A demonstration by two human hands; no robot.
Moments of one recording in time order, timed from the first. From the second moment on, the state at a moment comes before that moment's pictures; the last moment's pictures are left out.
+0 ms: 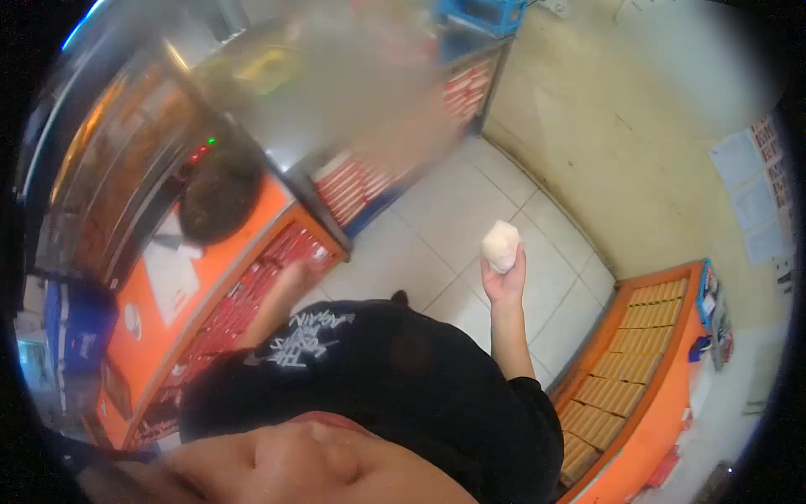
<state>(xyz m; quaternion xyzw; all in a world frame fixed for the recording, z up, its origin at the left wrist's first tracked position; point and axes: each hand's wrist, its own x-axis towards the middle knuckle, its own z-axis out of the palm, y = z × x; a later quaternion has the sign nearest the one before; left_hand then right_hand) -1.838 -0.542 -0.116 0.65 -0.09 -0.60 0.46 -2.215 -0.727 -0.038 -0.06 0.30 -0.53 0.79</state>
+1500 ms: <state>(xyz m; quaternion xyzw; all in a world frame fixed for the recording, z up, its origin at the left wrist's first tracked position) -1.709 -1.215 -0.082 0.88 -0.26 -0.10 0.39 -1.769 -1.390 0.013 -0.93 0.00 -0.17 0.33</state>
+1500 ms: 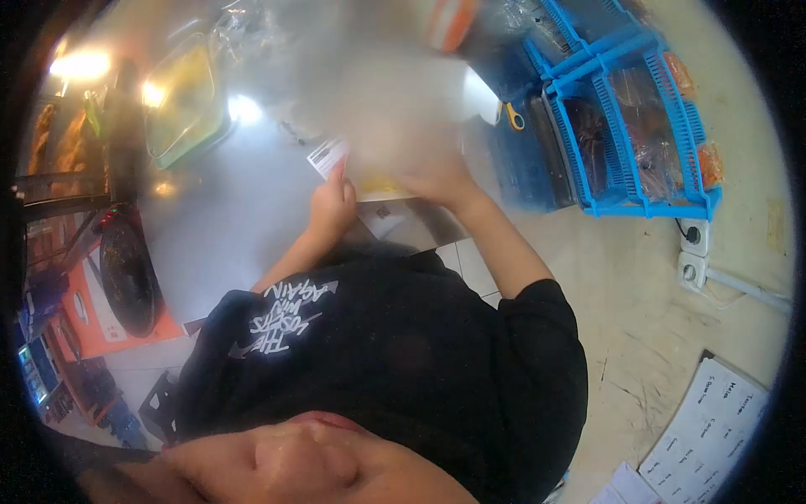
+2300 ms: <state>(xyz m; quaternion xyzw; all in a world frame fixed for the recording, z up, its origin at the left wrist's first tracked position) -1.698 -1.219 -0.067 0.90 -0.25 -0.15 0.34 -1.695 -1.389 -0.006 -0.92 -0.14 0.28 0.23</state>
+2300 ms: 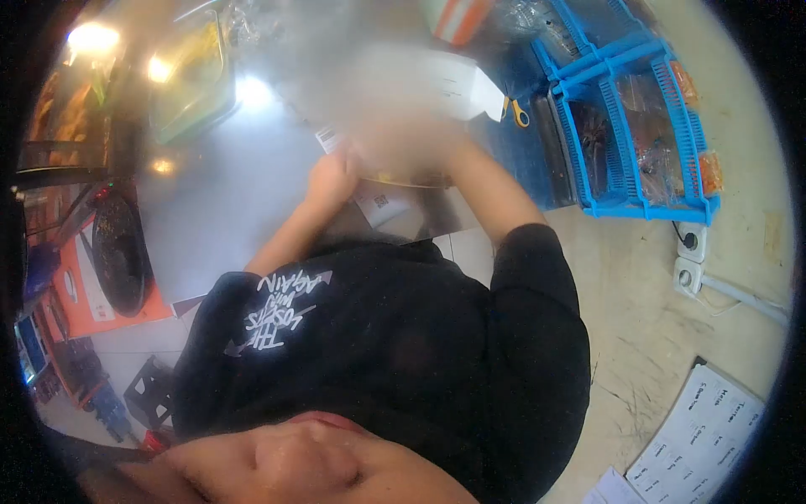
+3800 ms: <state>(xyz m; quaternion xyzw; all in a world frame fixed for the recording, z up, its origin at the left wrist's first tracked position) -1.687 -1.202 -0.082 0.90 -0.29 -0.14 0.29 -1.888 -1.381 -0.086 -0.70 0.39 -0.05 0.60</state>
